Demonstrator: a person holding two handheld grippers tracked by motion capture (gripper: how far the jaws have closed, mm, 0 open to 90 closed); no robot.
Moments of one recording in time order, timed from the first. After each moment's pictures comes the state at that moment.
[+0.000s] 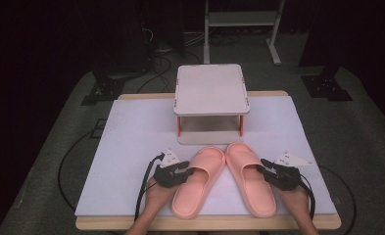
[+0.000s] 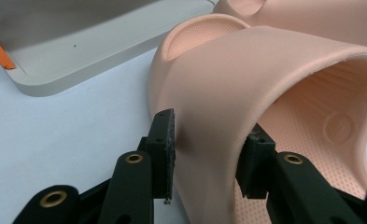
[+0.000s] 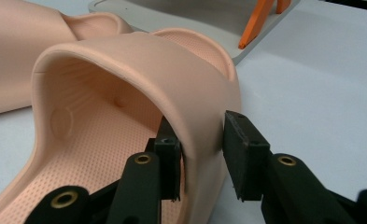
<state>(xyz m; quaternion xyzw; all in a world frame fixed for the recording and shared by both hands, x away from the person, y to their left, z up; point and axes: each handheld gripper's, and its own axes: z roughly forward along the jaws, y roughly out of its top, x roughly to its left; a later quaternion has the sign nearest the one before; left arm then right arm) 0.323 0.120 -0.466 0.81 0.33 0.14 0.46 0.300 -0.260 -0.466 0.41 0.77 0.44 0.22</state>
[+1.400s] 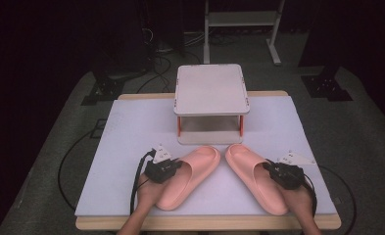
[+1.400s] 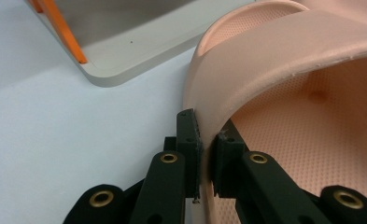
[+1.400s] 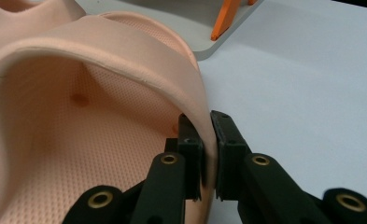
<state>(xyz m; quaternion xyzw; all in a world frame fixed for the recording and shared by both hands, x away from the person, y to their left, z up) 0.329 0.143 -0.453 0.81 0.35 0.18 0.43 0.299 -0.267 -0.462 0.44 0.76 0.41 0.24</state>
